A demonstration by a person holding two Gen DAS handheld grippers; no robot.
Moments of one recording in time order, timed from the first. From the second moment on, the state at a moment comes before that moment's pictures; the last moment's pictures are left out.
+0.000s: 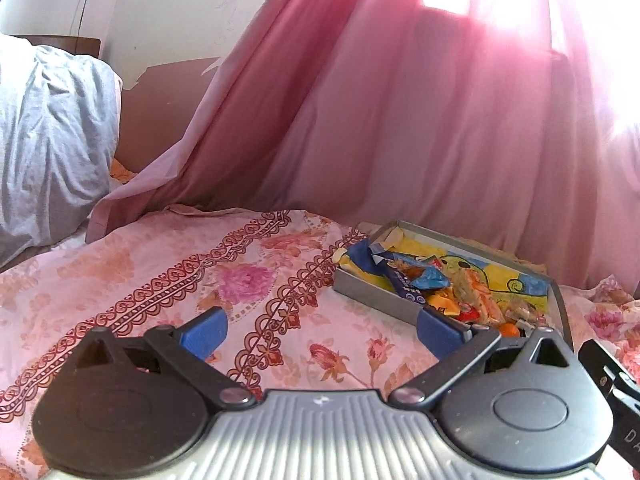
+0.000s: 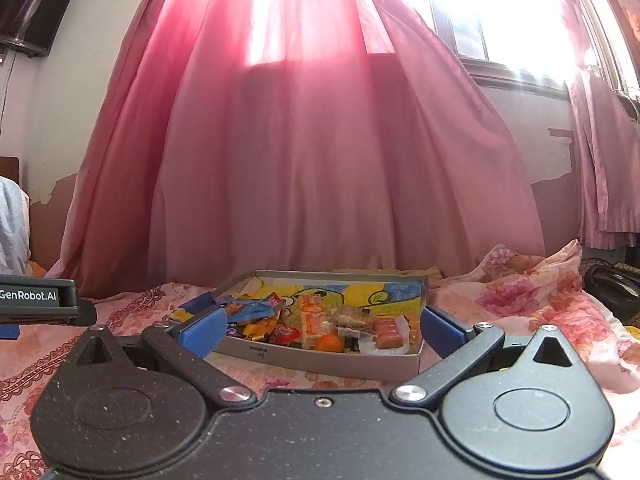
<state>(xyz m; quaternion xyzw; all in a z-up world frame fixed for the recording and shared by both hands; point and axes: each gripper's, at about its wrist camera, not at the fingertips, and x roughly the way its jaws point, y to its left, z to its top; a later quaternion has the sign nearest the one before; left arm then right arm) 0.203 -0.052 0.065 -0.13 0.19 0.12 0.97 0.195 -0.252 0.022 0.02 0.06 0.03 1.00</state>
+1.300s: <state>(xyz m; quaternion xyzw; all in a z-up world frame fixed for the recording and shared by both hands) 0.112 -0.017 0.018 -0.10 0.22 0.12 0.96 0.098 -0.222 -0.006 0.01 0.15 0.03 0.99</state>
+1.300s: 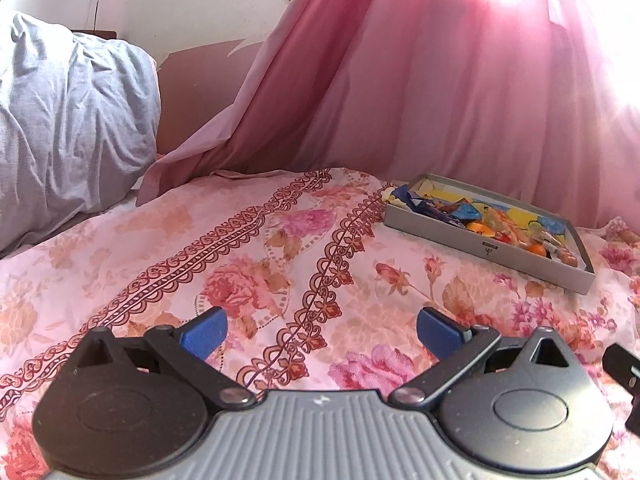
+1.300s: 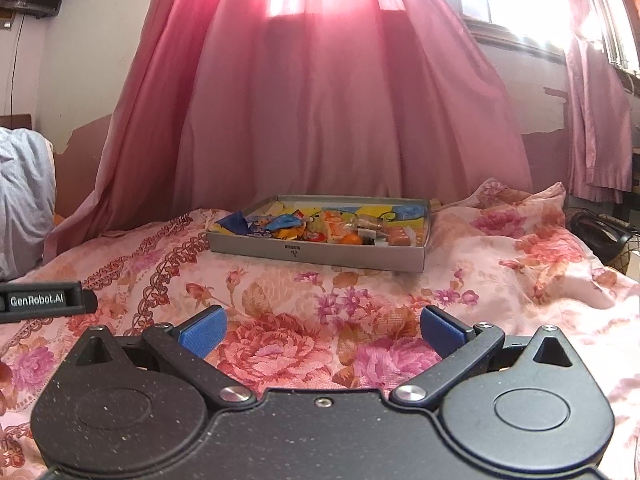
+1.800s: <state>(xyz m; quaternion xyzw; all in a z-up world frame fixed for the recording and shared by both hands) 0.081 -0.012 0.012 -0.07 0.22 0.10 0.97 0.064 -0.211 -0.010 0.02 0.14 0.02 0.99</state>
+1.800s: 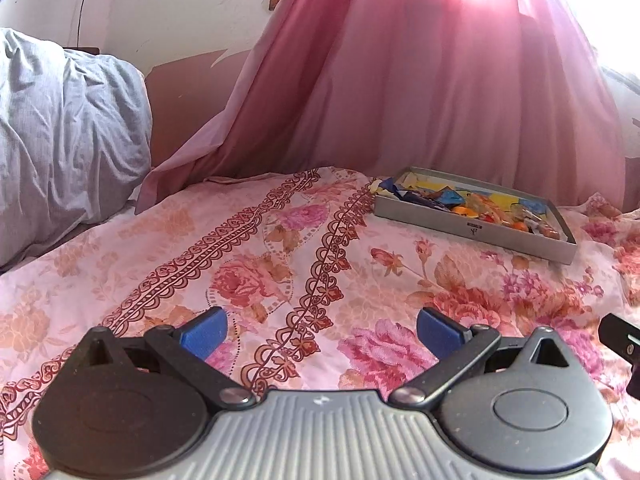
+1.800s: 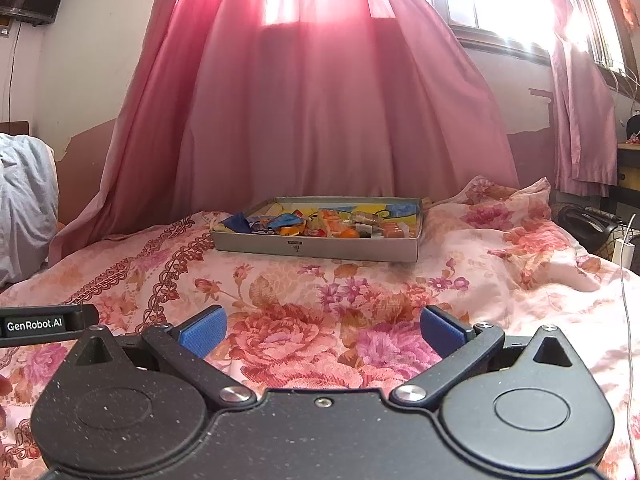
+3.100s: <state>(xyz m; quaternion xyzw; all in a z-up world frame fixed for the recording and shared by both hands) 0.077 0.008 -0.006 -0.05 0.20 0.09 0.97 0.066 -0.188 -0.028 0.01 0.14 0.00 0.99</state>
